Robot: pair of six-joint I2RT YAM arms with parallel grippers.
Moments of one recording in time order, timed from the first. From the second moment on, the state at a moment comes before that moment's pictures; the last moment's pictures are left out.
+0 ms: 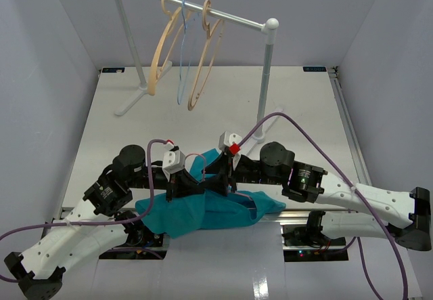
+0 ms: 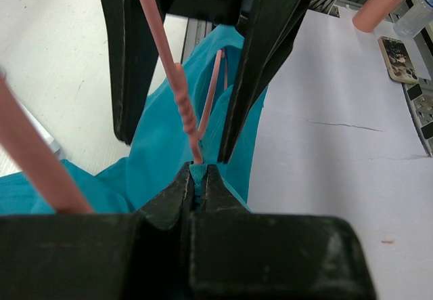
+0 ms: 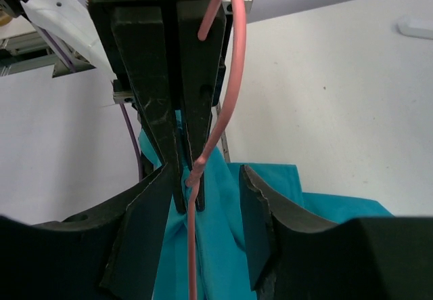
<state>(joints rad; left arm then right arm) -0.76 0.61 0.72 -0.34 0.79 -0.04 1.25 1.02 0.89 0.03 -0.26 0.13</state>
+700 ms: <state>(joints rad) -0.76 0.62 0.71 -0.33 0.75 -0.06 1.26 1.00 0.81 0.12 -0.20 0.20</state>
